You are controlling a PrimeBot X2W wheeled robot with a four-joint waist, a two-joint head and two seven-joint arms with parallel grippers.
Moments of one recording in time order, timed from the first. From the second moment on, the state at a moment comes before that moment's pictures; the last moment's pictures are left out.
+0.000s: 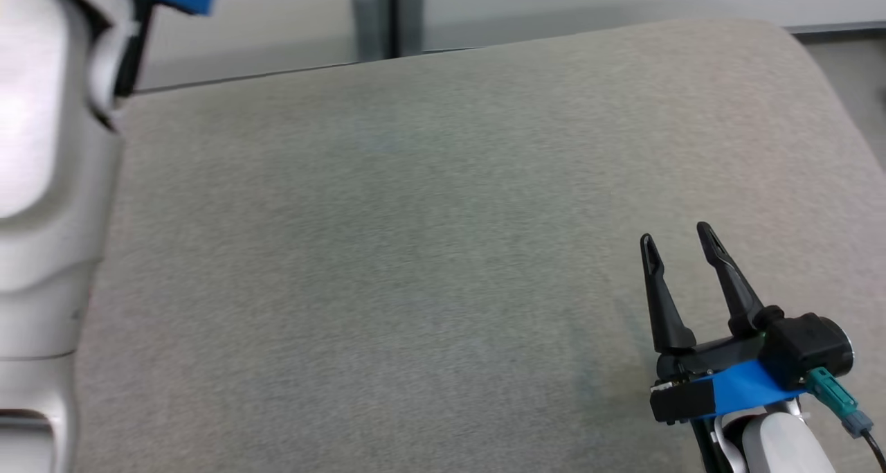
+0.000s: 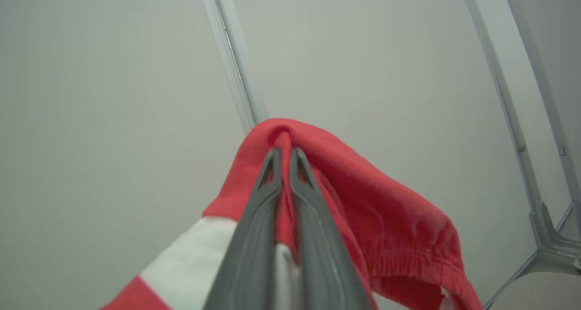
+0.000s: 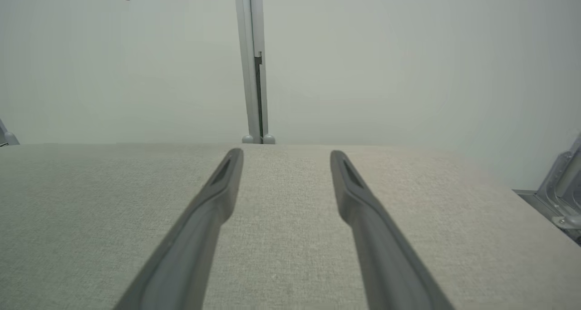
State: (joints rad) left arm -1.12 0.36 -0.40 0.45 -0.28 -0.13 -0.18; right arm -0.15 -0.05 0.06 0.09 0.09 0.13 -0.26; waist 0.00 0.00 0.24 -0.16
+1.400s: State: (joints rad) left arm -0.49 0.12 -0.60 0.48 -0.37 -0.07 -0.26; right arm -0.11 -0.05 0.02 0.10 0.11 0.13 -0.26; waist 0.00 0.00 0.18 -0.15
